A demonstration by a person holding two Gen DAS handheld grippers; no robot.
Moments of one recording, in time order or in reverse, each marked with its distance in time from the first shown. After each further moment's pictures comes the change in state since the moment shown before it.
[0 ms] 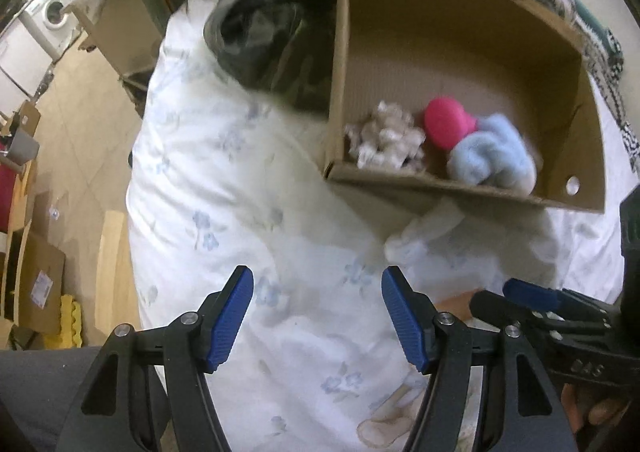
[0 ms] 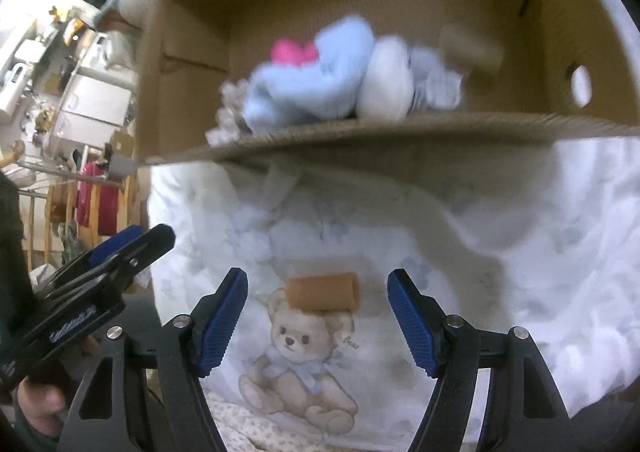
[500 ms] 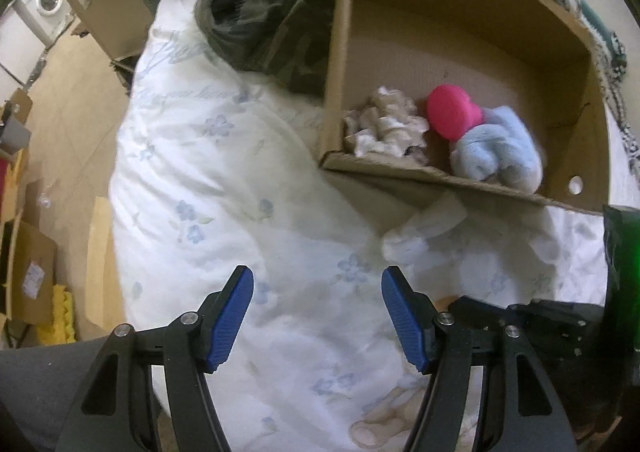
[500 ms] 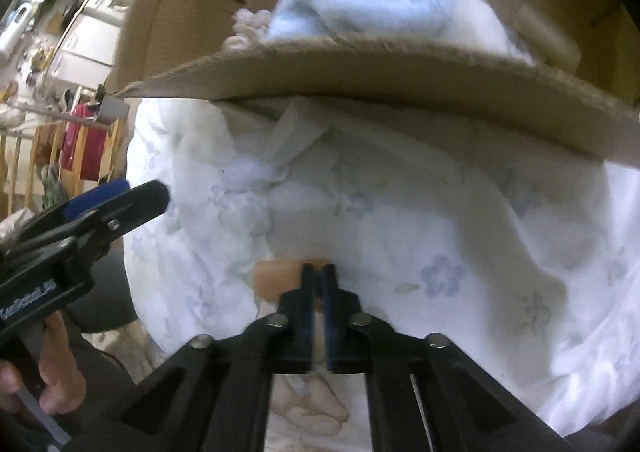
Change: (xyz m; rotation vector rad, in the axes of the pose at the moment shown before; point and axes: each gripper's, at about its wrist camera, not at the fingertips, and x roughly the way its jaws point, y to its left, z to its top) left arm 0.012 -0.001 0.007 -0.018 0.035 -0.050; right arm 0.031 0.027 -0.002 -0.158 0.111 -0.055
